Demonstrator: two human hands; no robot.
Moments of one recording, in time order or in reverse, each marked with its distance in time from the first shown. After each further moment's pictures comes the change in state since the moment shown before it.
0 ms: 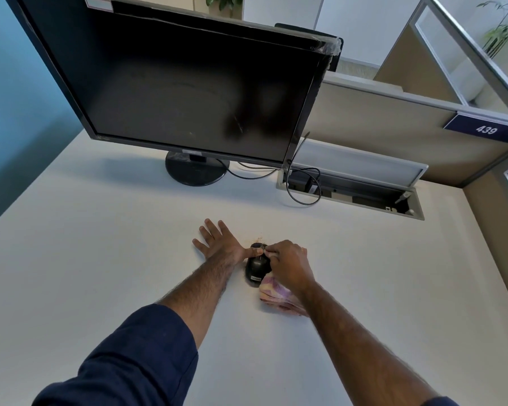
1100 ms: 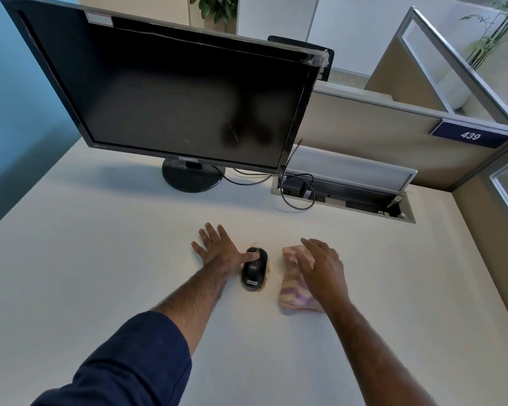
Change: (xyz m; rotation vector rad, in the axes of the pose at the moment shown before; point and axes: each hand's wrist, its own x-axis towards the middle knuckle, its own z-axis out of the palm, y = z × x) left_hand -0.002 -0.003 0.004 -0.013 0.050 0.094; right_hand -0.043 0.035 -0.057 -0.006 0.252 0.046
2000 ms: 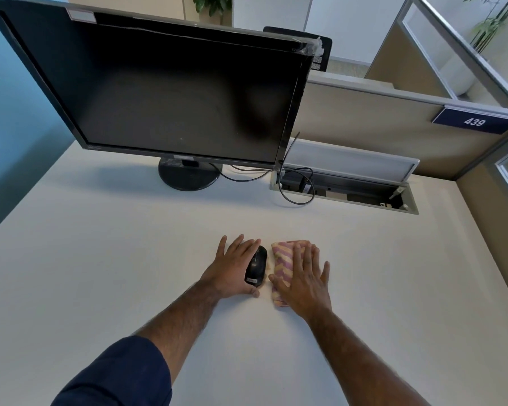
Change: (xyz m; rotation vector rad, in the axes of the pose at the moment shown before) left_hand -0.004 -0.029 0.040 0.336 0.099 0.750; right_hand -0.019 0.023 0.068 -0.394 -0.265 0.021
